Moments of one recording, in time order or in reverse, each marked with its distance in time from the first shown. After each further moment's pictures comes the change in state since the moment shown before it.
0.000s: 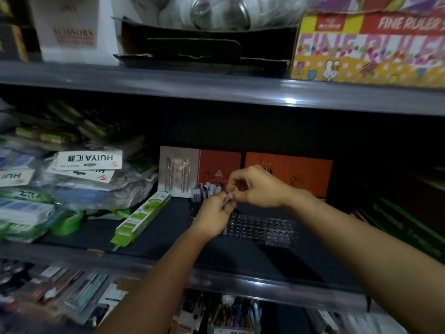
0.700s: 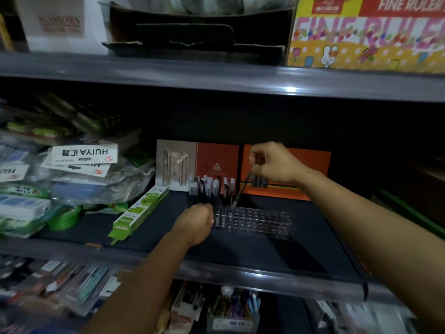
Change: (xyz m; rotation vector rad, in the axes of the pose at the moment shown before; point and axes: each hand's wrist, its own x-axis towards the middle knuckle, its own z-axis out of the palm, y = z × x) left_hand -0.011 -0.039 -0.010 0.576 -0.185 -0.104; right_hand -0.001 0.033 -0.028 0.046 0.188 0.226
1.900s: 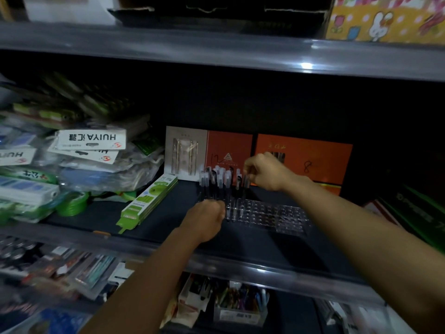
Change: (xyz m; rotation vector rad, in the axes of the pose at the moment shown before) left_hand 0.003 -0.013 0.014 0.010 0.061 0.093; right_hand 0.028 0.017 0.067 -0.218 -0.178 -0.050
